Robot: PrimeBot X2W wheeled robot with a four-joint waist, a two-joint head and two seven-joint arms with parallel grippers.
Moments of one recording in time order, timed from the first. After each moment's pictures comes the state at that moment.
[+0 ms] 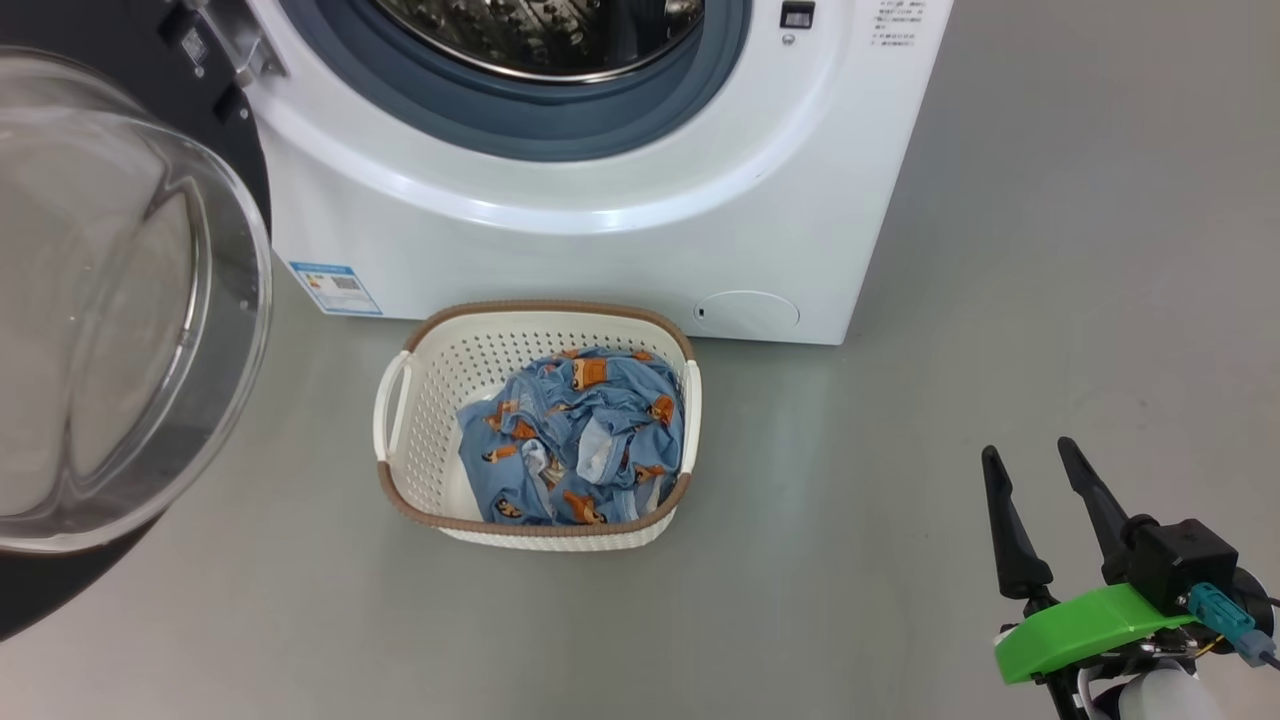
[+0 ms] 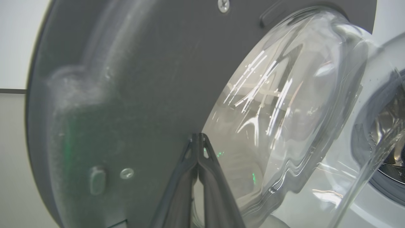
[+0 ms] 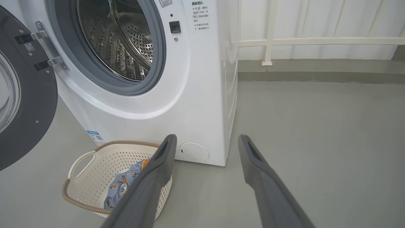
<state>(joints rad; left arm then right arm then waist) -0.39 0.19 0.57 0.55 -0.23 -0.06 -0.26 -0.13 -0.05 -0.12 0.22 0.10 0.13 -0.25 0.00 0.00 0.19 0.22</state>
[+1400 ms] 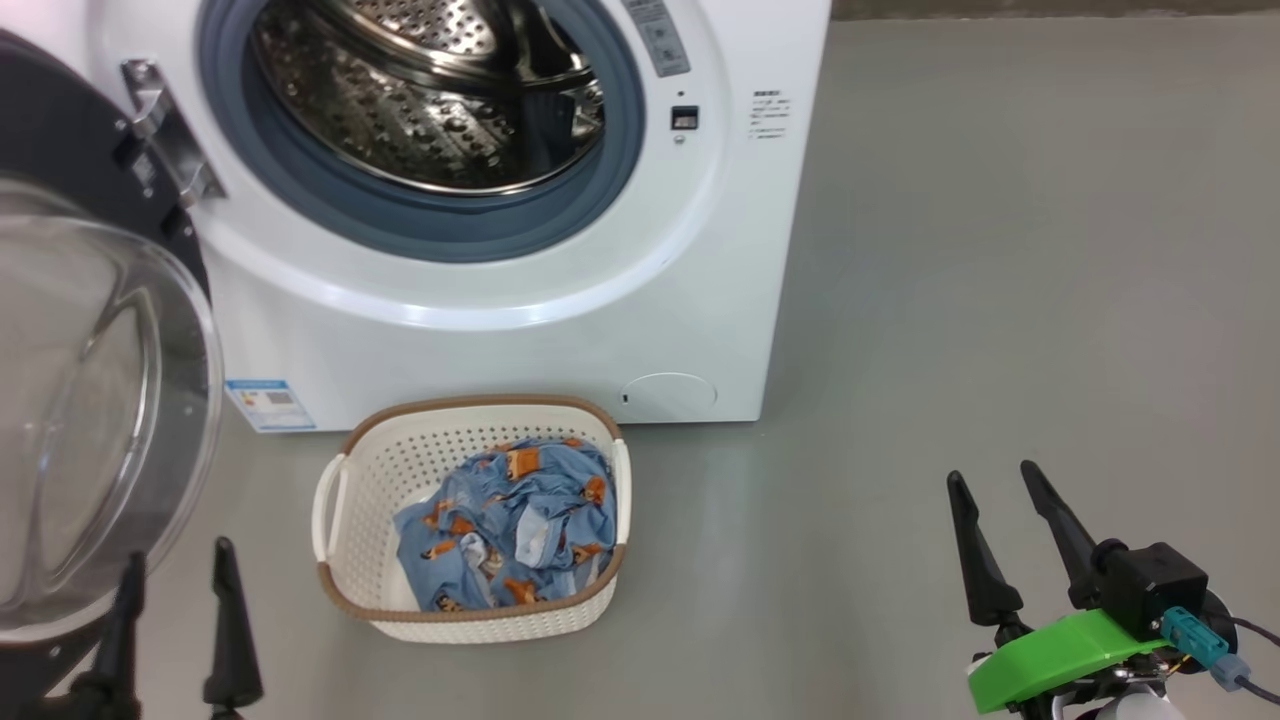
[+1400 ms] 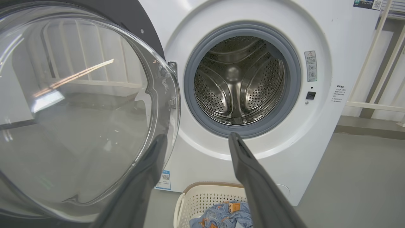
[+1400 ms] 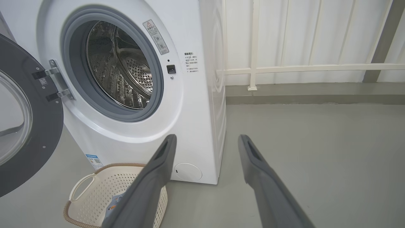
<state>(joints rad) 0.03 0.03 0.16 0.07 -0.19 -0.12 -0.26 -0.09 -0.05 -0.05 0.20 0.14 0.13 -0.25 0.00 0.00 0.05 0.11</state>
